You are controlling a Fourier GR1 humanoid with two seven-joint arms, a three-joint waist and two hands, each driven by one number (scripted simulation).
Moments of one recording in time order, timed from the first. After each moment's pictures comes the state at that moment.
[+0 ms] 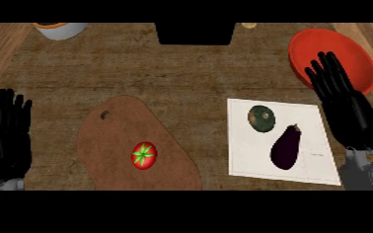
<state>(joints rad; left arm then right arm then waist) 0.08 0.39 0.02 -1.64 0.41 0.44 -0.10 -0.13 -0.38 0.03 -1.63 -0.45 -0.03 -0.01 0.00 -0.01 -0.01</state>
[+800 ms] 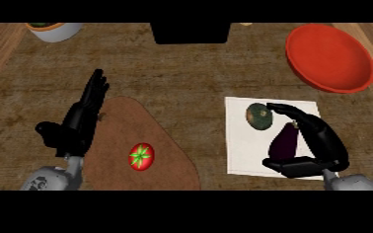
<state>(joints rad) -0.13 0.34 -0.28 -1.56 0.25 0.33 0.00 -0.07 -0.41 0.22 -1.46 -0.14 0.16 -0.59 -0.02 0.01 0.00</state>
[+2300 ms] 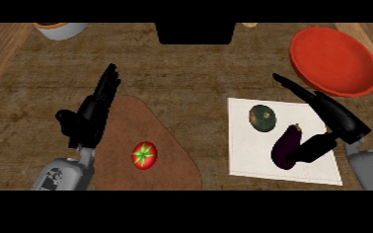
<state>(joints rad) -0.18 0.24 -0.23 -1.53 0.14 0.26 0.07 -0.22 -0.53 0.18 -1.51 0.11 0.32 -0.03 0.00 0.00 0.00</state>
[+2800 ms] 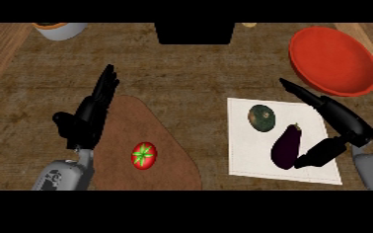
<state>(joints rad) -0.16 0.20 -0.18 -1.53 0.09 0.20 0.07 -0.19 -0.49 0.08 -1.44 0.11 0.45 -0.17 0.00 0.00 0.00</state>
